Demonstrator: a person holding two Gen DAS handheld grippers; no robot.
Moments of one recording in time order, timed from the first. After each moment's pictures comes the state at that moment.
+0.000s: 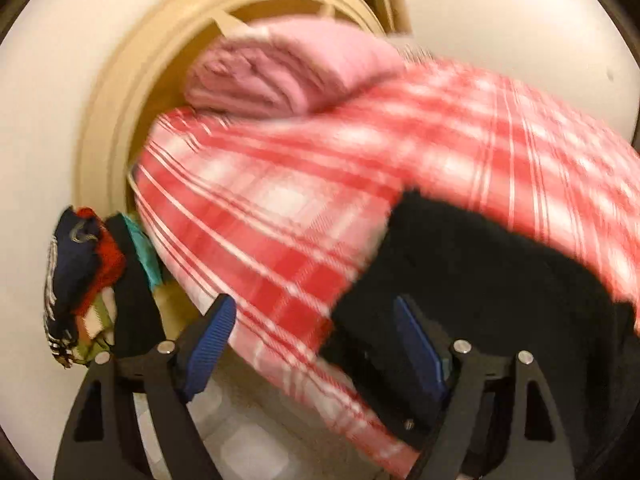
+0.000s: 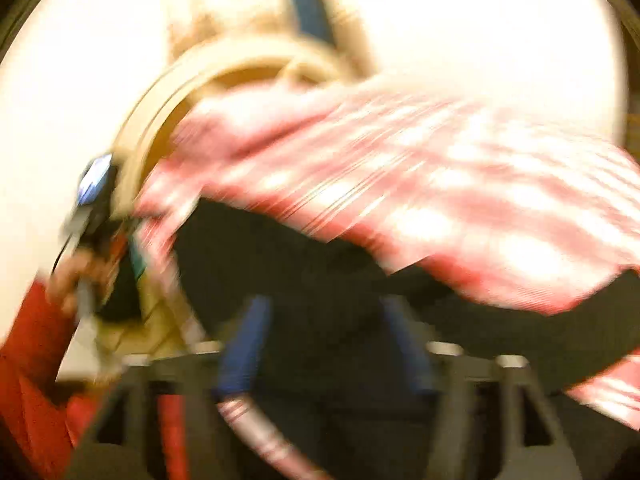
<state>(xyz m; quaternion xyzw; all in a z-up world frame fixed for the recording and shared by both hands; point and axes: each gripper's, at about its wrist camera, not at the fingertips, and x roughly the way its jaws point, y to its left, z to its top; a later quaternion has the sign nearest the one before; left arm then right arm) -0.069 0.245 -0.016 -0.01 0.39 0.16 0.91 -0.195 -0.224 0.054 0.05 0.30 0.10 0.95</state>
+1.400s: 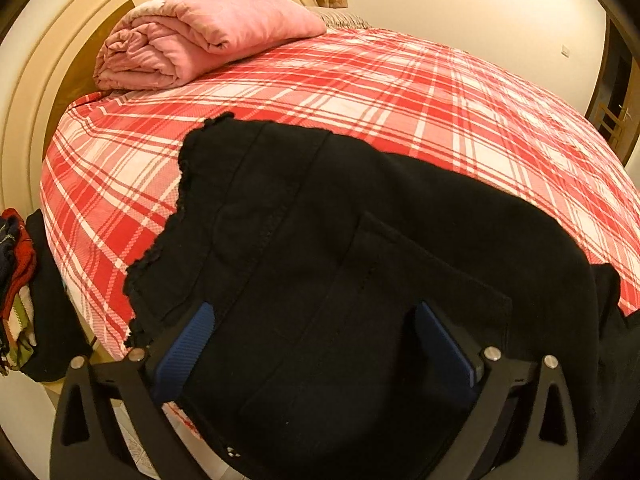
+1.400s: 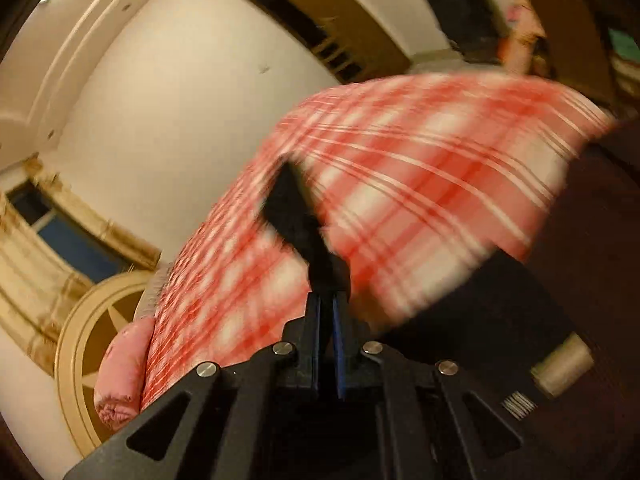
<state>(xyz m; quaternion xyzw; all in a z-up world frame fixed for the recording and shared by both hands) -0.028 0.162 -0.087 -0.02 0.44 0.05 0.89 -0.399 -0.487 0.003 0.44 0.22 -0.22 0.84</state>
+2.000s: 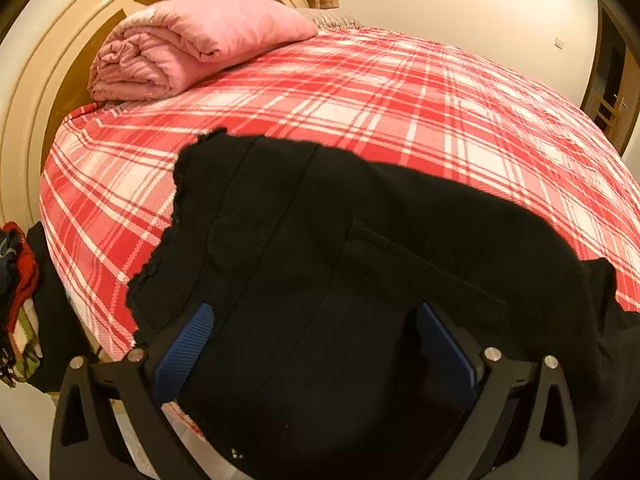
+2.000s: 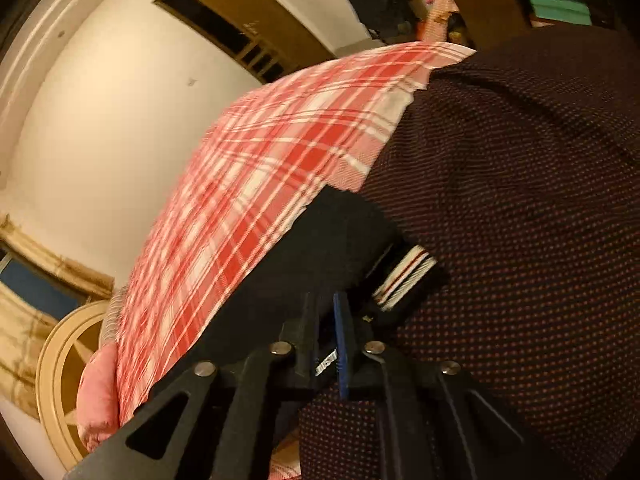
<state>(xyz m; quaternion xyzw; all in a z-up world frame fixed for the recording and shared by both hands) -0.031 0.154 -0.076 0.00 0.44 0.04 0.90 -0.425 -0.494 -0.024 0.46 0.25 -0.32 0.79</state>
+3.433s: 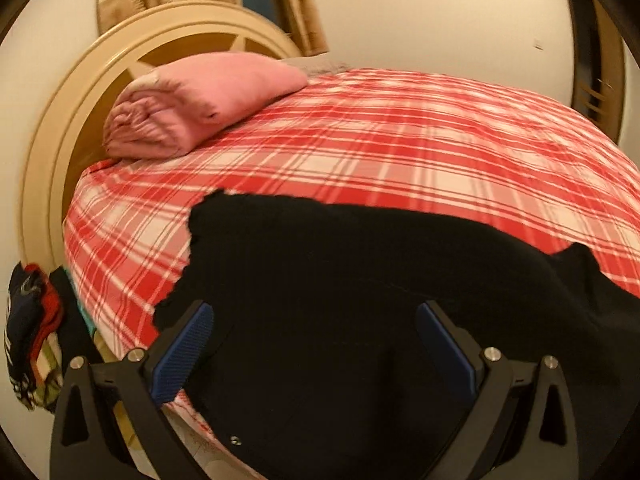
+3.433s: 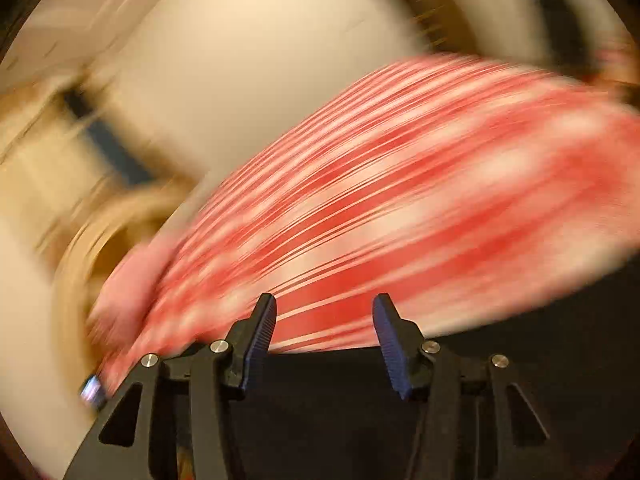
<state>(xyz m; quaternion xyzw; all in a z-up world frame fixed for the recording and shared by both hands) -0.062 0.128 -0.059 0.05 0.36 0.05 0.93 -0.203 -0.335 0.016 0.29 0.33 0.04 0.90</state>
